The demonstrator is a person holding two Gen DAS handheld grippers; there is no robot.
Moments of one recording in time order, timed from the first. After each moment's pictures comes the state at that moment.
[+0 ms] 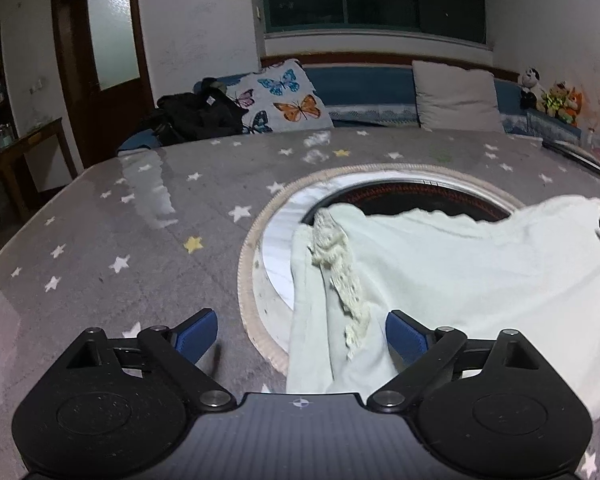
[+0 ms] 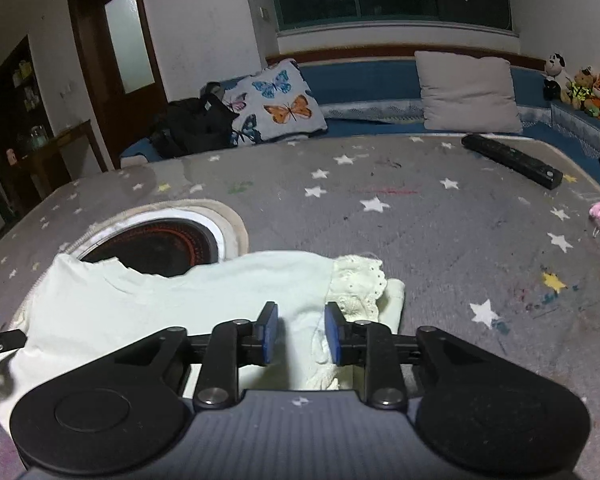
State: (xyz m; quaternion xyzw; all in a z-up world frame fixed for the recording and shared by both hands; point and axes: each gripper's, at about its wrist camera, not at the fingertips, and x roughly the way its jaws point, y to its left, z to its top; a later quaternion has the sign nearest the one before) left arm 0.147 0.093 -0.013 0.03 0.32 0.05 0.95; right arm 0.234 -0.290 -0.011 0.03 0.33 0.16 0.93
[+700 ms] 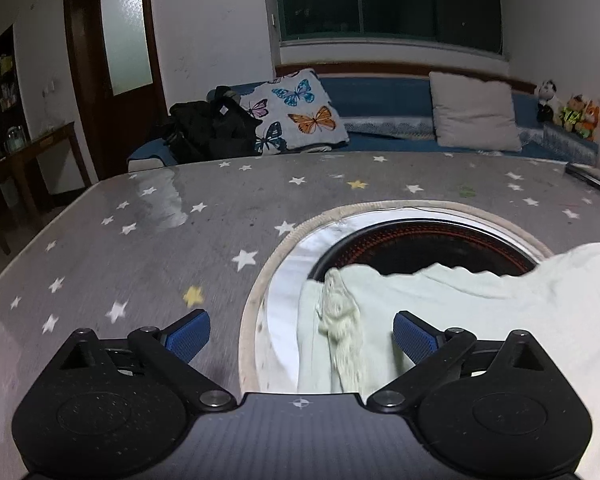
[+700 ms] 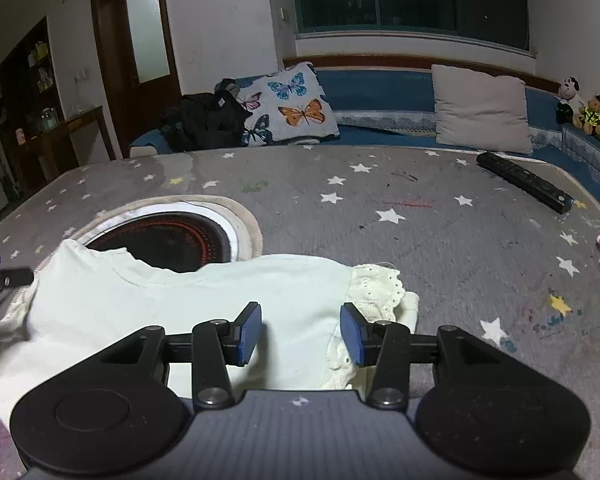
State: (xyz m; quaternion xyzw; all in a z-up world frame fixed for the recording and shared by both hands) left arm 0.200 0.089 0.000 0.03 0.32 0.08 0.94; right arm 0.240 -0.280 -0.014 0.00 0.33 0.16 0.93
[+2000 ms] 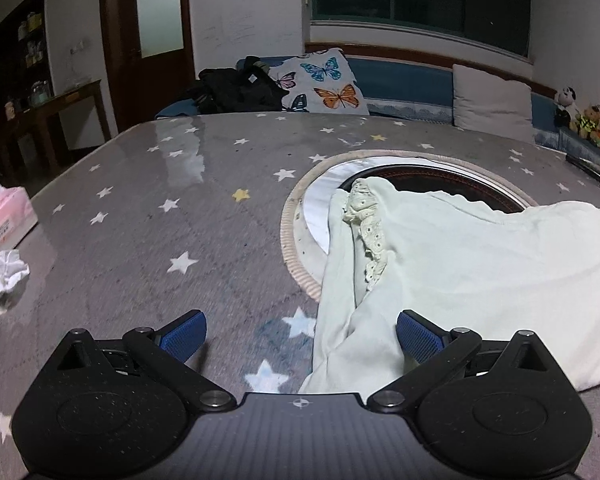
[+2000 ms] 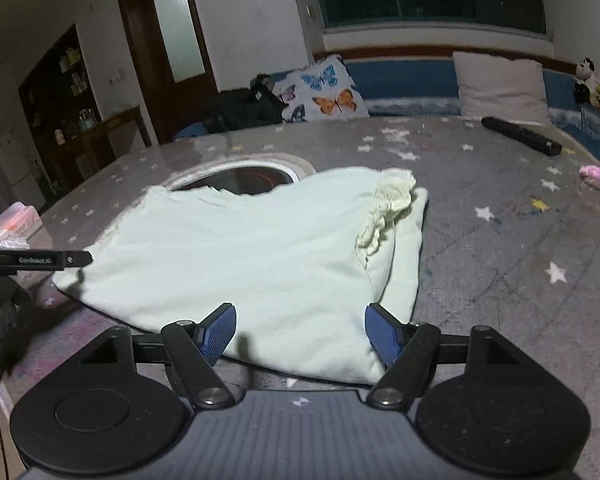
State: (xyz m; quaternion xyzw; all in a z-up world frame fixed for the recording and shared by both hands) left arm 0.098 0.100 -0.015 -0.02 0.34 0.10 0.94; right arm 0.110 -0.308 -0.012 0.03 0.32 0.23 0.92
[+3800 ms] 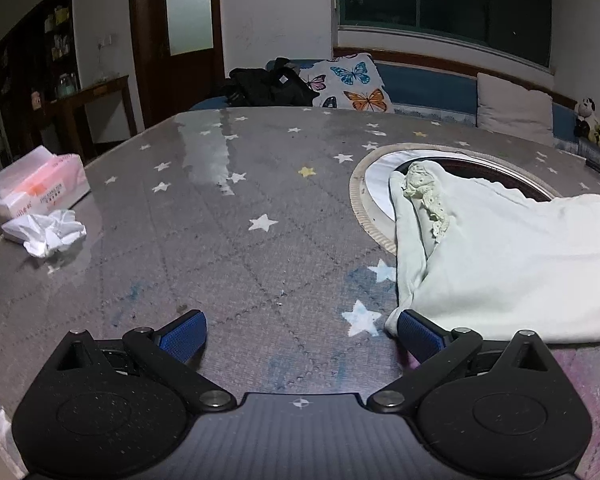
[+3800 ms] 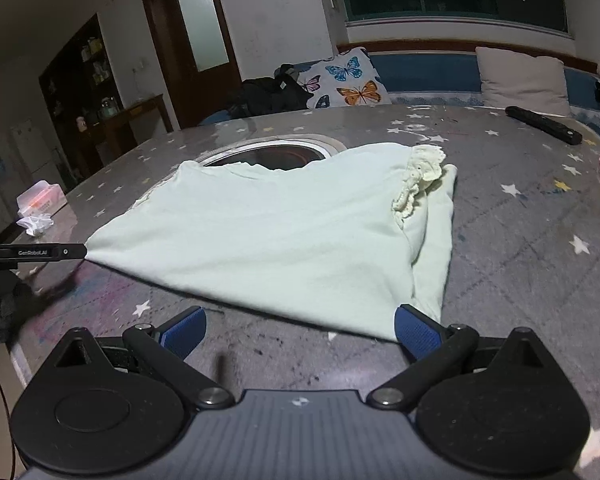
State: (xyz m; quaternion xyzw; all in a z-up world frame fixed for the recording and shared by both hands) left arm 0.052 0.136 -0.025 -0.03 0.33 0.14 0.93; right arm 0.088 -0.304 -0.025 0.02 0.34 0.25 0.91
